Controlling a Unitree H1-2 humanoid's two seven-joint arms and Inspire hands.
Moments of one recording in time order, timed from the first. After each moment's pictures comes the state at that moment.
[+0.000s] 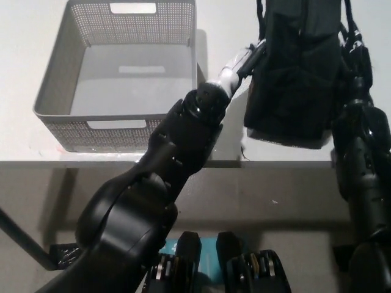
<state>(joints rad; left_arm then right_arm) -1.31 -0.13 -0.14 1.36 0.09 -0.07 0.01 -0.93 -0.08 -0.35 0.81 0.40 -0.11 -0.02</state>
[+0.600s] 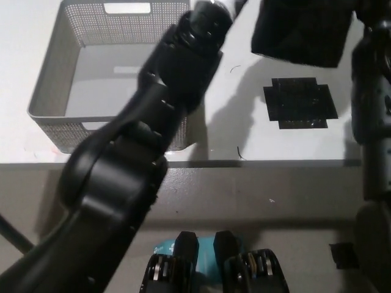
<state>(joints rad) -1.48 -0.04 -0.09 1.27 0.07 -0.06 -0.02 -1.12 -0.12 -0.33 0.69 0.37 -0.02 -0.14</state>
